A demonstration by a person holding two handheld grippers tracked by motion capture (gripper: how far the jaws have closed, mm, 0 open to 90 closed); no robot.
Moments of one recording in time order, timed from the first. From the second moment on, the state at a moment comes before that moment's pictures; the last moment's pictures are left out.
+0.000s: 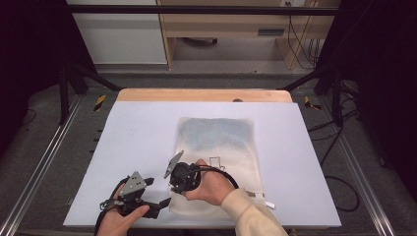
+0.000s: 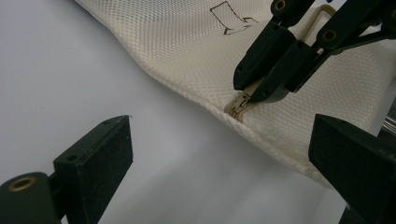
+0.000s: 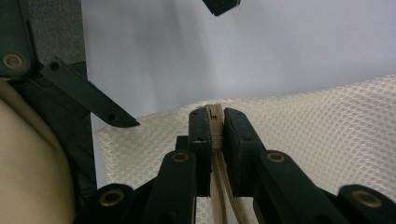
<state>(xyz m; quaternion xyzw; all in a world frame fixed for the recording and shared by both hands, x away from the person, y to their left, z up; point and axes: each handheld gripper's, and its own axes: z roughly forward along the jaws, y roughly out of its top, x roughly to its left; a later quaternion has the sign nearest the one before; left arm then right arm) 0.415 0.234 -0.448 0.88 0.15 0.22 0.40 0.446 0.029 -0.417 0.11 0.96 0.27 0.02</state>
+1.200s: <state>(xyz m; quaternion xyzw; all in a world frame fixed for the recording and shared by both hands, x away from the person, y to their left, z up) 0.447 0.199 -0.469 0.88 0.10 0.12 0.44 0.446 0.024 -0.404 0.10 0.95 0.28 0.04</state>
